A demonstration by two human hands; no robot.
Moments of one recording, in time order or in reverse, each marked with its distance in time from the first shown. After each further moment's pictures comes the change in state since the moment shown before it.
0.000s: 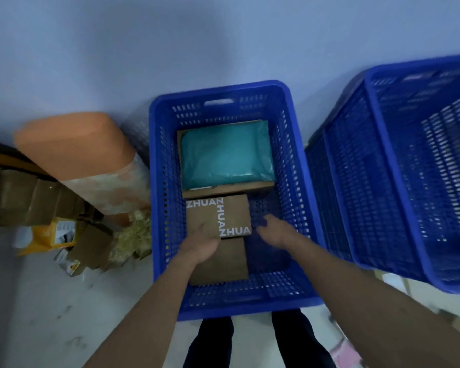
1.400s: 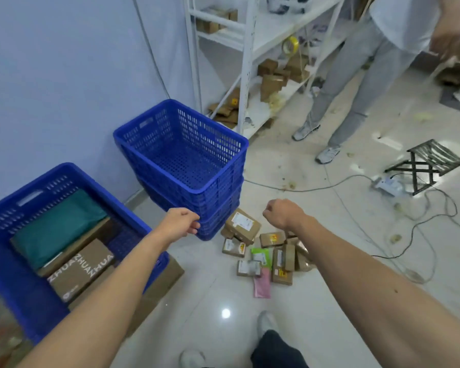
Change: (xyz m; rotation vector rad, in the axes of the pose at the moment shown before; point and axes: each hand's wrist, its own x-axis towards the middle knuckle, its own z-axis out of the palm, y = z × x) left_hand -0.371 0.125 0.292 0.246 -0.186 0.693; right_hand -0.505 0.392 0.075 0.132 0.783 0.345
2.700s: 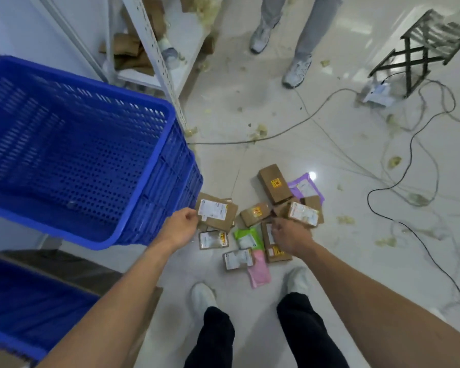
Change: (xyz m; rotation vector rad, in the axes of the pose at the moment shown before) left_hand 0.354 0.013 0.191 0.512 -0.252 0.018; right_hand 0.202 0.177 0.150 0.478 -0.234 0.474
